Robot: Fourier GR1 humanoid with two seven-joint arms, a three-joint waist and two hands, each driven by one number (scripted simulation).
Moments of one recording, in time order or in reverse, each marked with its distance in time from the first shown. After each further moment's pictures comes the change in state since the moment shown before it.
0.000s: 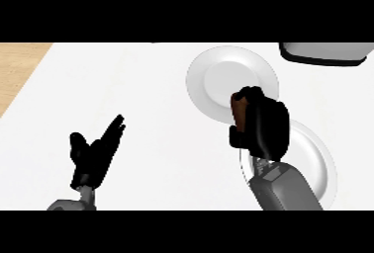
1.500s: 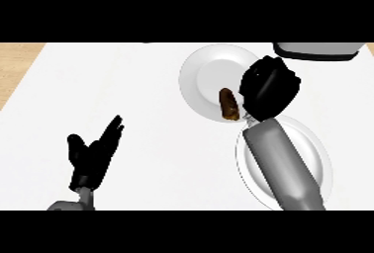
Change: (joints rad) left arm 0.011 -0.004 0.010 -0.002 -0.004 0.000 -0.011; right arm -0.317 0.009 -0.163 0.449 0.383 -0.623 0.450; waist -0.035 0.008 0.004
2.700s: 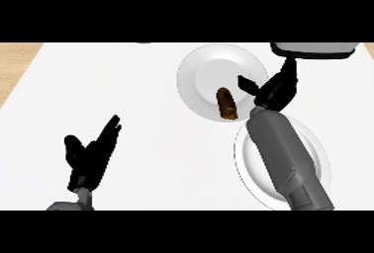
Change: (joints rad) left arm 0.006 -0.006 0.016 -0.004 -0.006 0.002 -0.010; right arm -0.122 0.004 -0.297 0.463 -0.723 -0.404 -0.510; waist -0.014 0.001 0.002
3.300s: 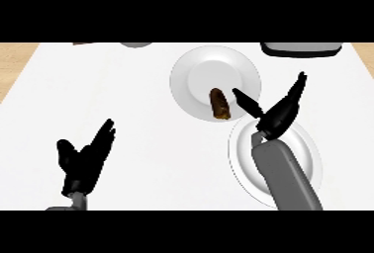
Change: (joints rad) left arm 0.031 0.007 0.030 0.003 0.011 -0.010 -0.015; right arm 0.290 0.004 0.213 -0.384 -0.479 -0.071 -0.283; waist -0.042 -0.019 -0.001
